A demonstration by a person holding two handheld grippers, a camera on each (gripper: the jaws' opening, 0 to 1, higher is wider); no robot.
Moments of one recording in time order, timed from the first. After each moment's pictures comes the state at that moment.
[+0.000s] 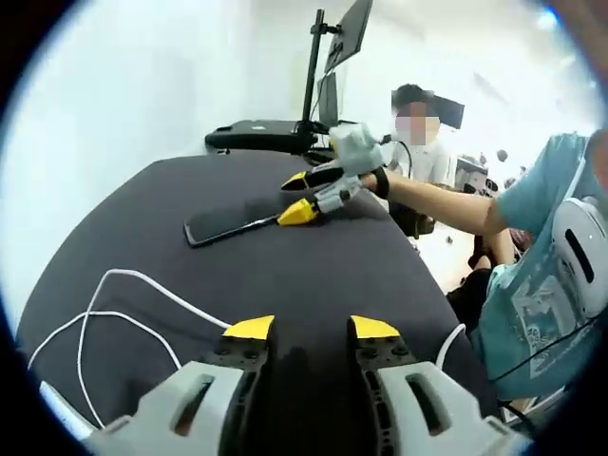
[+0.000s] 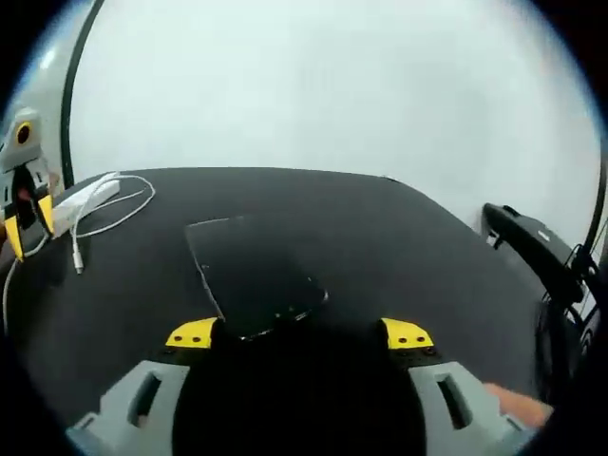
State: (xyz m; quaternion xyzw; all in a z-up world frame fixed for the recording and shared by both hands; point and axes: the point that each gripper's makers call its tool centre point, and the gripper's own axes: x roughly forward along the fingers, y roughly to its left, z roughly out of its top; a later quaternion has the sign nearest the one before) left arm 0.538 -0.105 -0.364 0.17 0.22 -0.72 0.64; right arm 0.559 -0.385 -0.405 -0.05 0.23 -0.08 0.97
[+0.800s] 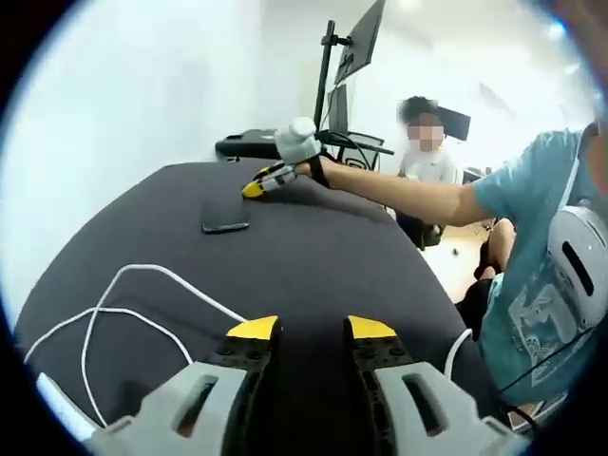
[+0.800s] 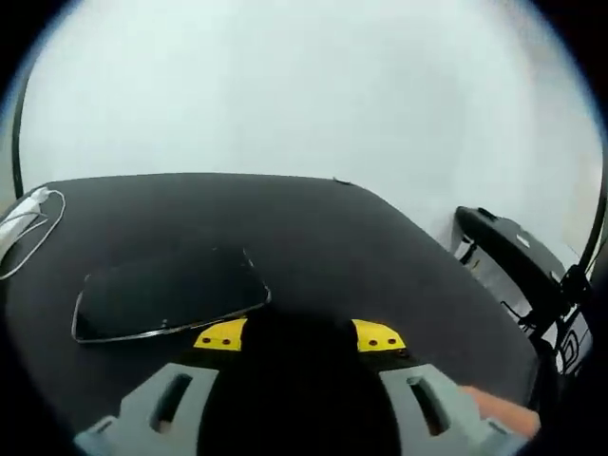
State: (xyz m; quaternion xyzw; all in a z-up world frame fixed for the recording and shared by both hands) left arm 0.554 -0.105 -0.355 0.16 0.21 -0.70 0.66; right arm 0.639 -0.472 -0.395 -0.03 0.22 -0.16 0.96
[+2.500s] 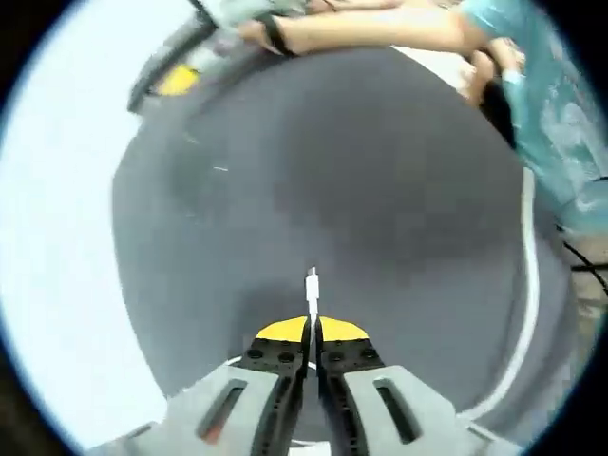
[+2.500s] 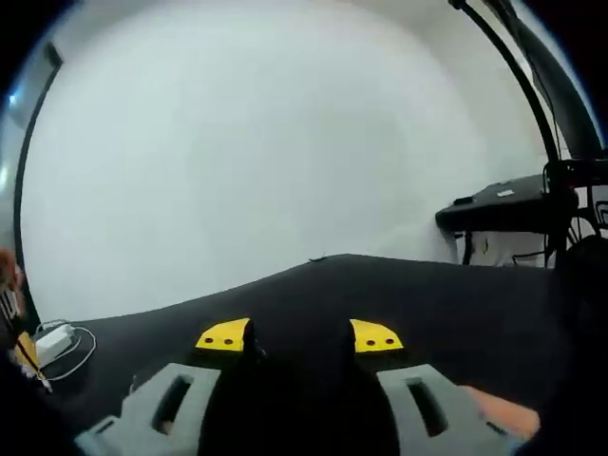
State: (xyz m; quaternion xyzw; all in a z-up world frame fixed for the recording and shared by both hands) left arm 0.603 -0.141 -0.370 0.58 0.13 -0.59 0.55; right arm 0.609 -0.486 -0.348 0.14 -0.02 -0.17 0.97
